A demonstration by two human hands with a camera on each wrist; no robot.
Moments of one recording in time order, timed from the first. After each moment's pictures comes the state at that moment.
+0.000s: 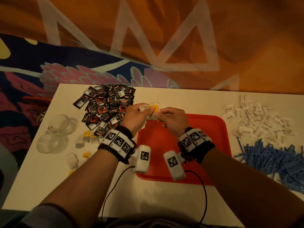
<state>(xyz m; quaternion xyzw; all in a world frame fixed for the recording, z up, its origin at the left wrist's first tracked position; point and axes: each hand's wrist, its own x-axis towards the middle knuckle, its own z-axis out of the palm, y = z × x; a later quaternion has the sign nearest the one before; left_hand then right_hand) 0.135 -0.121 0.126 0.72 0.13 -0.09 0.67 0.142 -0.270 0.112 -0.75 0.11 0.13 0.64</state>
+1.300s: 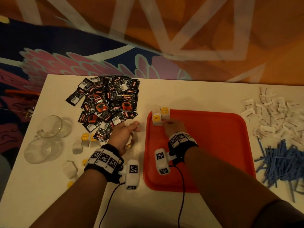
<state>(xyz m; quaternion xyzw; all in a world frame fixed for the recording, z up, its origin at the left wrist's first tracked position) 0.134 -0.042 0.033 0.61 0.36 -0.19 0.68 0.179 -0.228 0.001 -0.82 0.28 0.24 0.43</state>
